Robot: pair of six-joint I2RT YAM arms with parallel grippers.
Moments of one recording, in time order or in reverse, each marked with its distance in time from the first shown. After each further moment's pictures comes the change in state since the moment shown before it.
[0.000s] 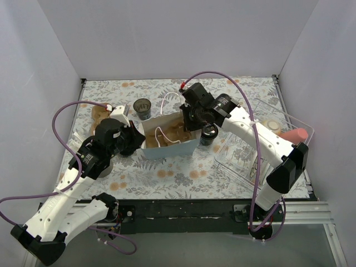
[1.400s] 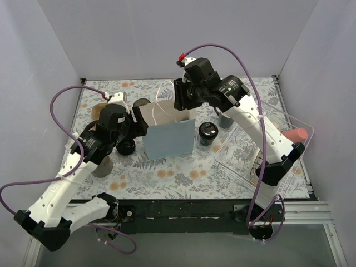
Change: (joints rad) left arm 0.000 0.166 0.225 -0.132 -0.169 -0.018; right arm -0.011 0.138 0.480 -0.108 0.011 -0.063
